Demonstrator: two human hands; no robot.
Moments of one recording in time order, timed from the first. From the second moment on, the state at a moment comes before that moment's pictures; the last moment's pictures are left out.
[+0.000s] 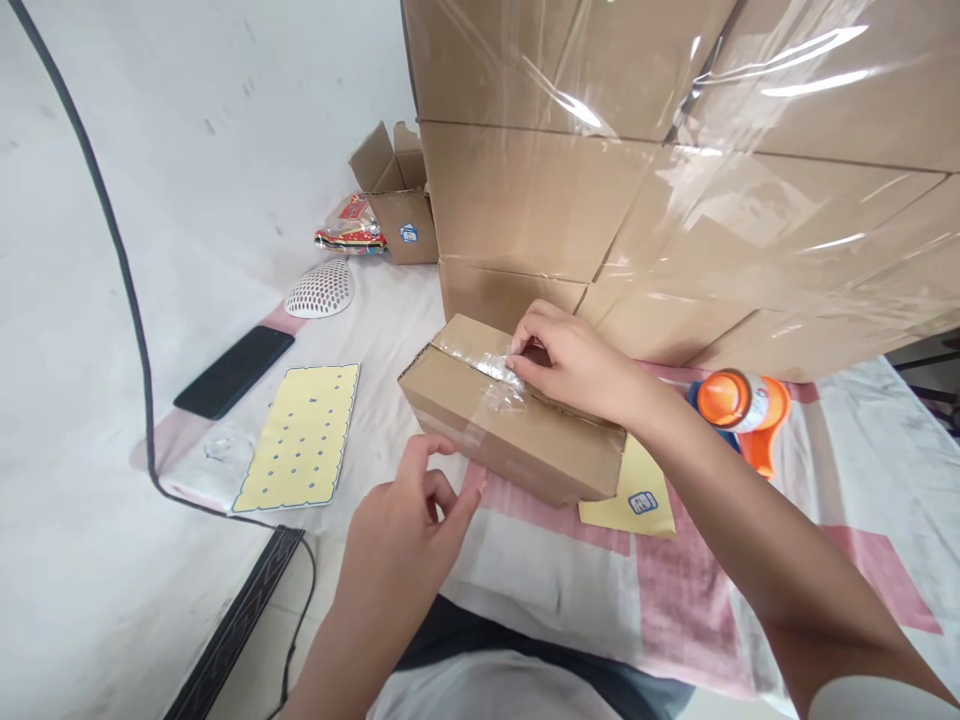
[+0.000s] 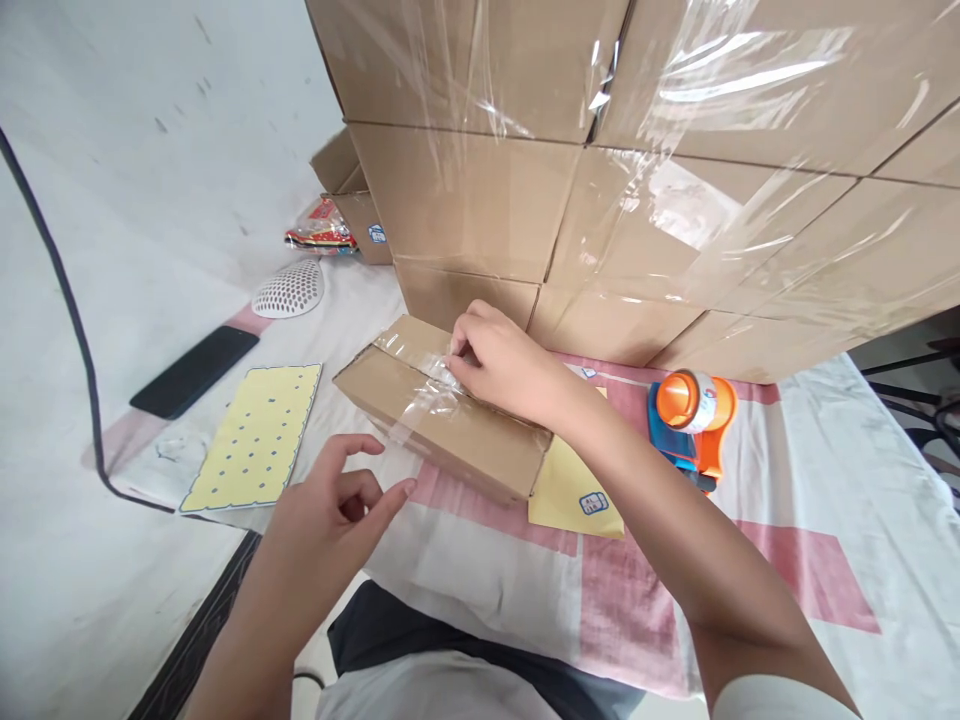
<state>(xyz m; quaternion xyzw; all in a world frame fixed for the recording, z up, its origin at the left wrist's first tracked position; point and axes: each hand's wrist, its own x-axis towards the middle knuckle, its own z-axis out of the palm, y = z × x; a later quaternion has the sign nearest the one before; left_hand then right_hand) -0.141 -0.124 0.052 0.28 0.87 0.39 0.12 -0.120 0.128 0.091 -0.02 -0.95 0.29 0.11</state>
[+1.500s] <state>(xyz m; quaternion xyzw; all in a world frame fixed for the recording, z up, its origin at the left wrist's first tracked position) -0.078 -0.118 -0.051 0.56 0.71 0.37 -0.20 0.043 0.190 0.034 -0.37 -0.83 0.42 0.04</state>
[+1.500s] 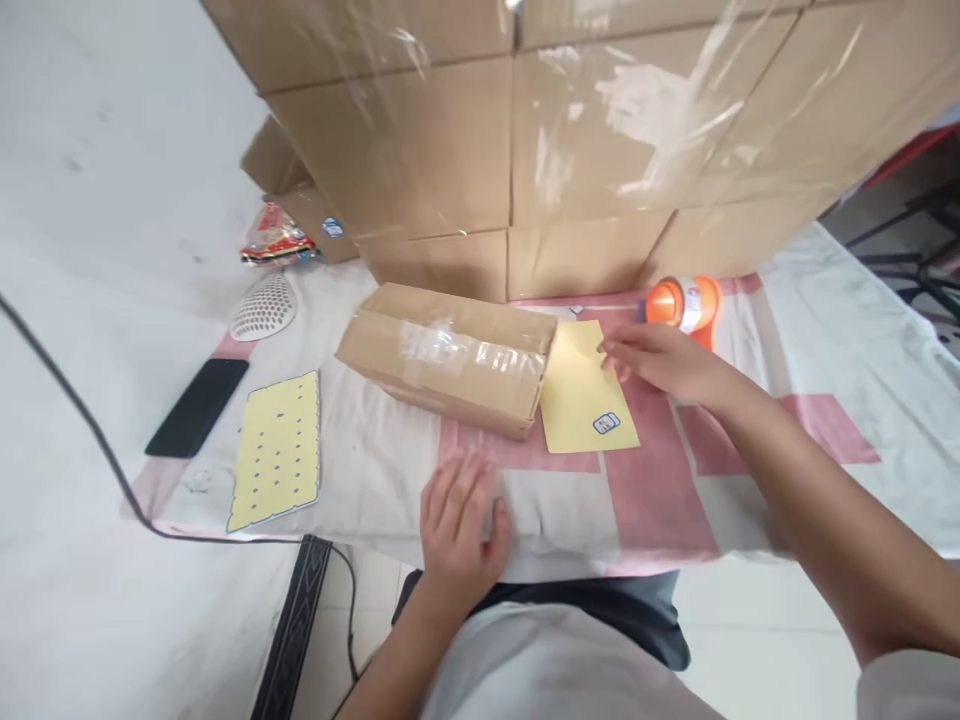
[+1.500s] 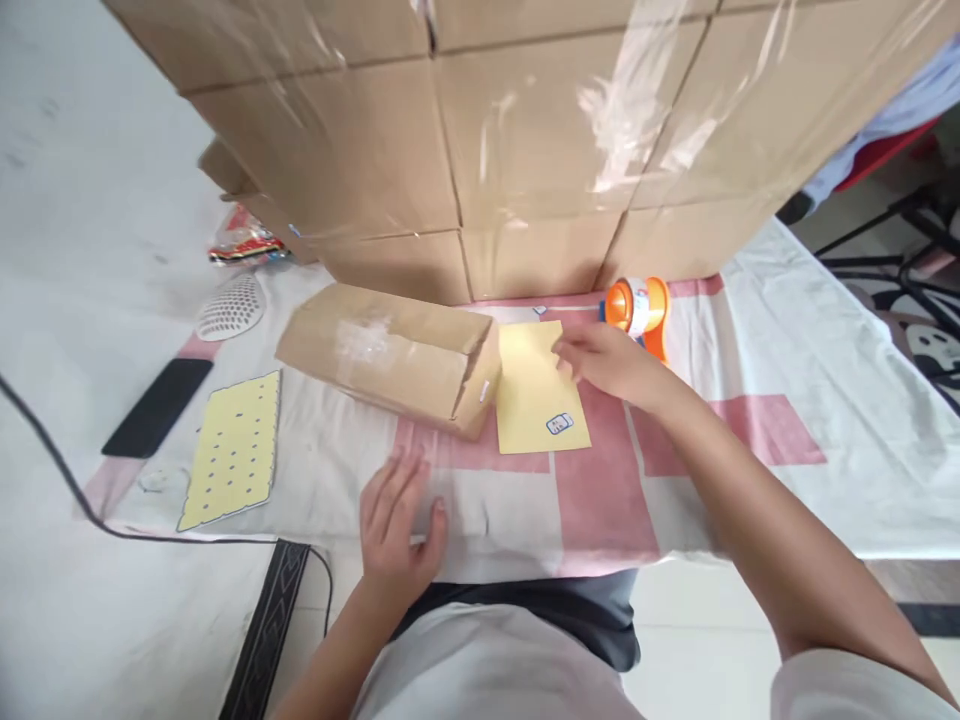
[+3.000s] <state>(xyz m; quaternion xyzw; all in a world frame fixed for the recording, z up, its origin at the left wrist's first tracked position) -0.050 0.009 -0.025 0.55 0.68 0.48 0.09 0.085 0.149 0.000 -0.19 -0.73 0.64 0.16</state>
